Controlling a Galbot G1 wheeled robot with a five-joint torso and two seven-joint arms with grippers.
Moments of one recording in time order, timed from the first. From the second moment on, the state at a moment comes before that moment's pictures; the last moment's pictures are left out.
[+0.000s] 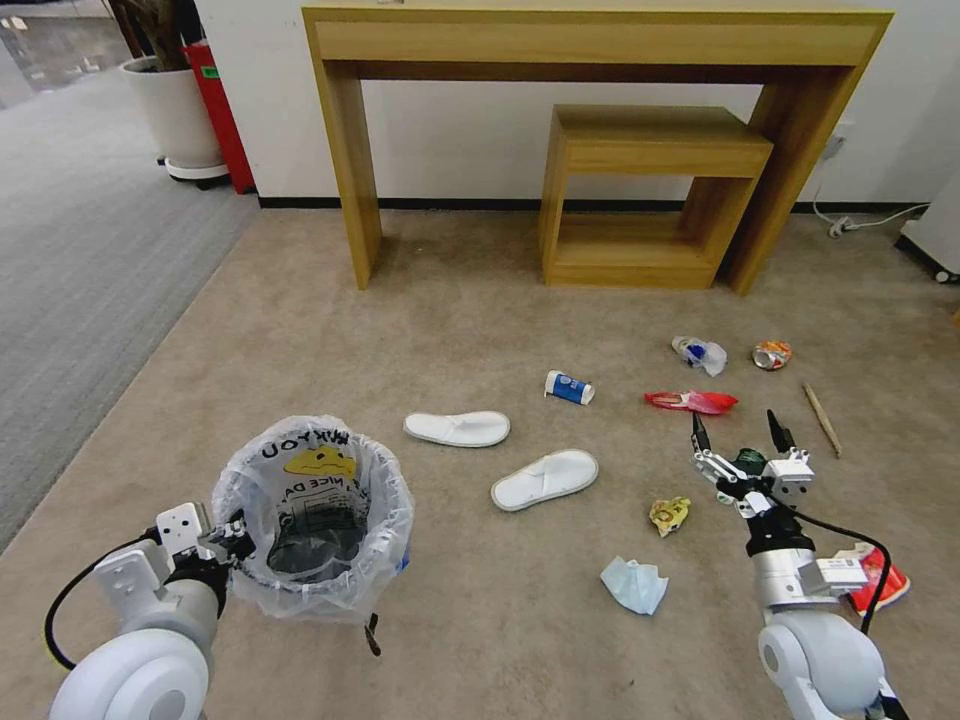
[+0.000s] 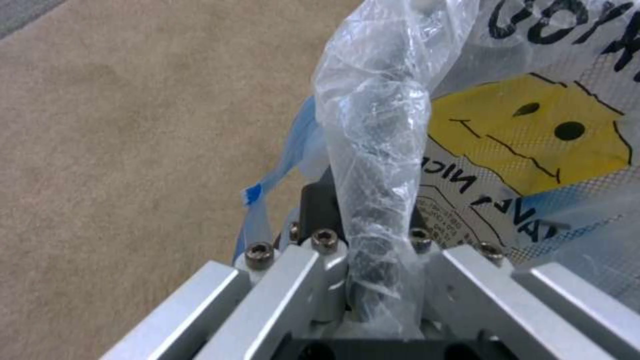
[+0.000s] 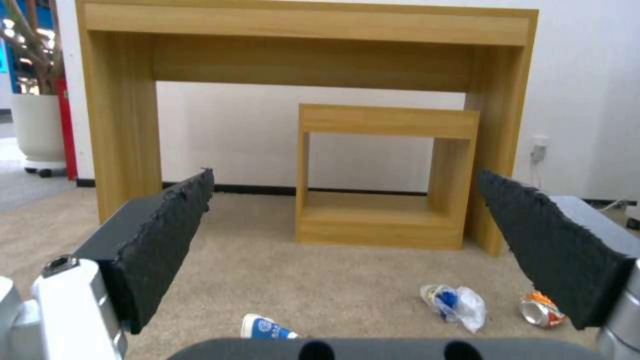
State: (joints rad) left arm 1.64 -1.13 -0.68 -2.31 -0.91 0.51 -0.67; right arm -1.47 1.20 0.65 1.88 0.35 0.33 0.00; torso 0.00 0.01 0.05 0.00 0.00
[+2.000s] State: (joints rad) left arm 1.63 -1.18 -0.67 -2.23 -0.86 0.46 -0.63; right arm -1.32 0.91 0.24 1.00 0.71 0.50 -0.56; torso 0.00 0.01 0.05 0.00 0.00
